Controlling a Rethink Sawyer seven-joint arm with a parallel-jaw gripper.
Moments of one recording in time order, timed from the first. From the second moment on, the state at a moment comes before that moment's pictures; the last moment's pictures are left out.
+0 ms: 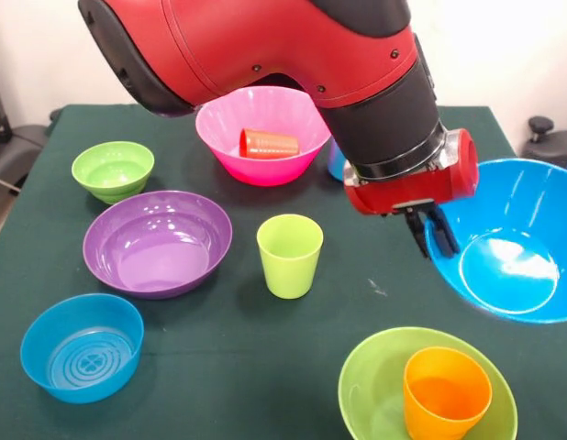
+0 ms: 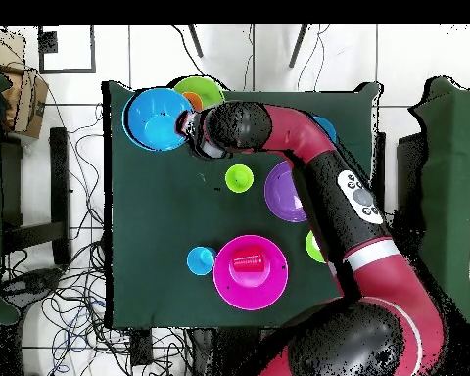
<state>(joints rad) -0.64 -0.38 0.80 1.34 -0.31 0.80 2.07</state>
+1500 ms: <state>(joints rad) -0.63 -0.37 0.80 1.23 -0.47 0.64 2.07</state>
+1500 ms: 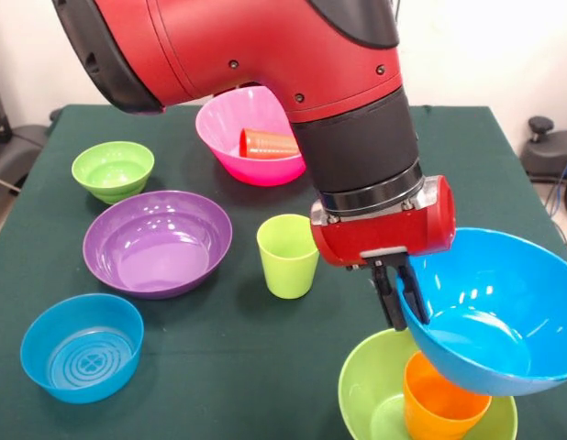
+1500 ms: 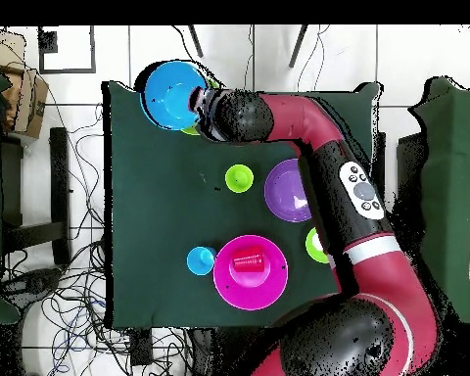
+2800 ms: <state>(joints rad) -0.63 -0.37 0.80 1.22 -0.48 0.64 2.07</state>
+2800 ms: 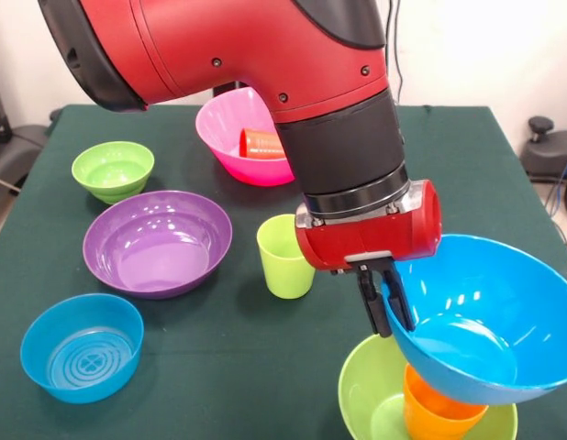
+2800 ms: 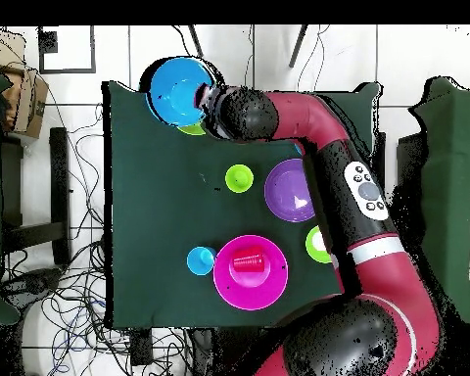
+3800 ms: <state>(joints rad) -0.64 -0.38 0.80 1.22 -0.48 0.64 2.07</state>
